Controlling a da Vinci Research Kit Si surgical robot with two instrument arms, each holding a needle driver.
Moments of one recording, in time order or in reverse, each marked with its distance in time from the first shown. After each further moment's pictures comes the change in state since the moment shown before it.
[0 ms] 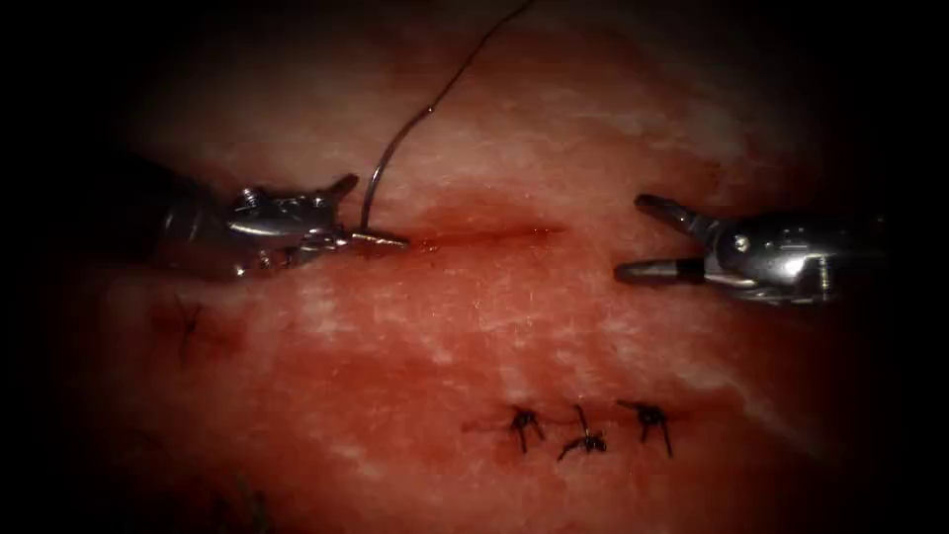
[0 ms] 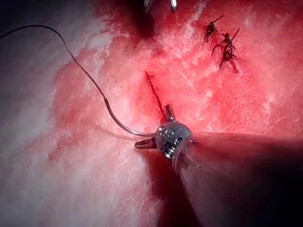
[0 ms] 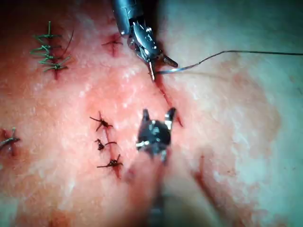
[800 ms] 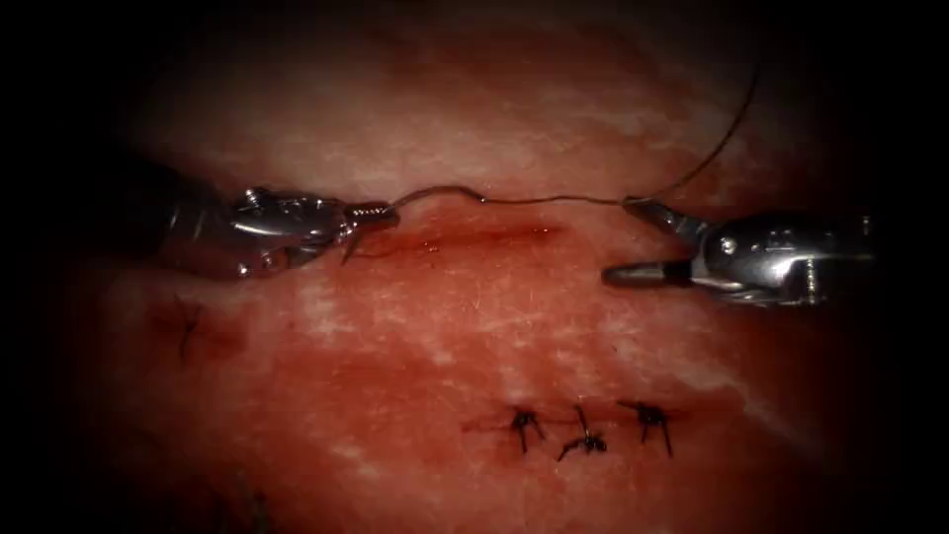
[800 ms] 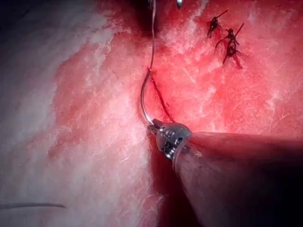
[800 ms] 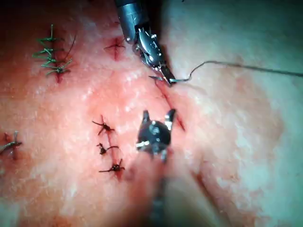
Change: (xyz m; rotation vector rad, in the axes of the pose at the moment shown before) right arm 0.001 -0.001 0.001 -0.006 -0.004 0.003; left arm 0.000 0.000 0.000 -0.007 -0.034 -0.002
